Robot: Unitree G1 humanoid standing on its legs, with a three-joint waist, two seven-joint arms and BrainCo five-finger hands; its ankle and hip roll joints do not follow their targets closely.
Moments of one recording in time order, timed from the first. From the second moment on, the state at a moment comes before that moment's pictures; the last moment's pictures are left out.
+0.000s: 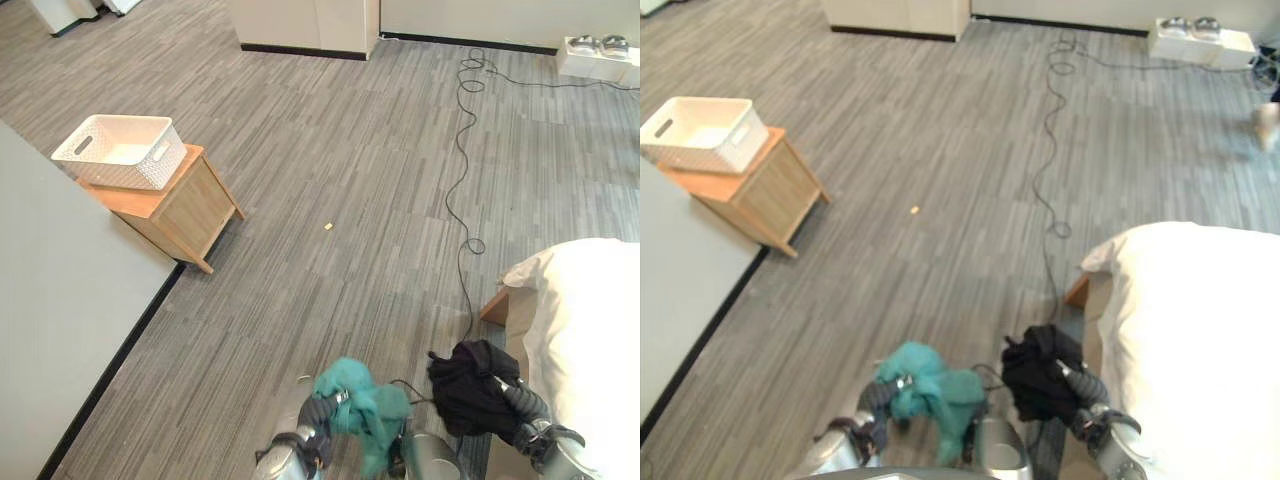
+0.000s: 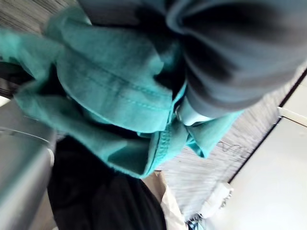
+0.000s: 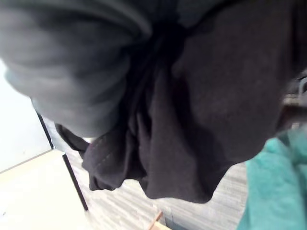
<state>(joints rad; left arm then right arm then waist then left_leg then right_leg) 0.28 0.26 -0.48 0.26 -0.74 -0.03 -0.17 0.34 -0.48 0.09 0.16 0.80 0.11 0.14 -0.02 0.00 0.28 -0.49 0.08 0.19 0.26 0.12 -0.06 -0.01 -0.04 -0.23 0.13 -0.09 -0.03</state>
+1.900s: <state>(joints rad) 0.25 0.36 -0.47 0.21 -0.83 -0.06 -0.15 0.45 -0.53 0.29 0.07 0.79 -0.02 0.05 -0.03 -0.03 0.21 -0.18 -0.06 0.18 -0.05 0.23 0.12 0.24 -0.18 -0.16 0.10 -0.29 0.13</state>
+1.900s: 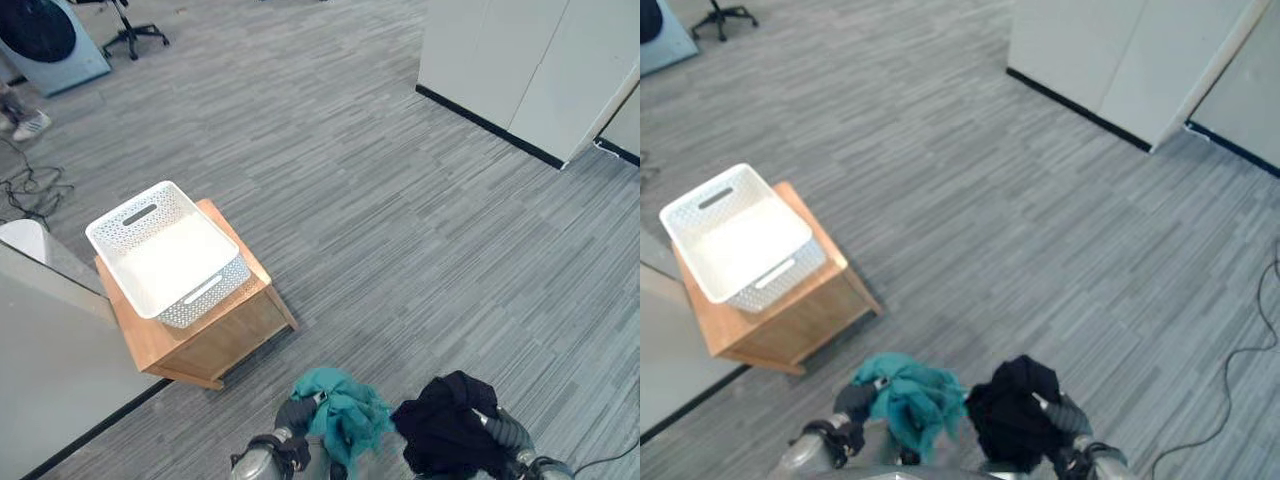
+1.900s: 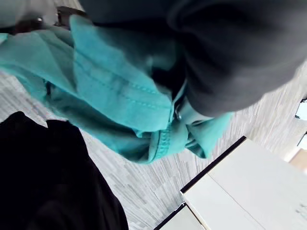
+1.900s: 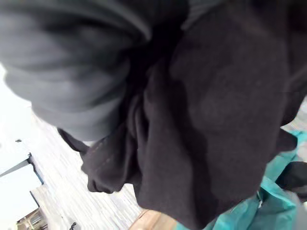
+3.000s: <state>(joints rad) 0.33 0.36 -0.45 0.25 -0.89 -0.09 -0.10 0.41 -0.56 0.37 0.11 0.71 0.03 0.08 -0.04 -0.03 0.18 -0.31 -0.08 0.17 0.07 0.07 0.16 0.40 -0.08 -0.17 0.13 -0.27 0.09</state>
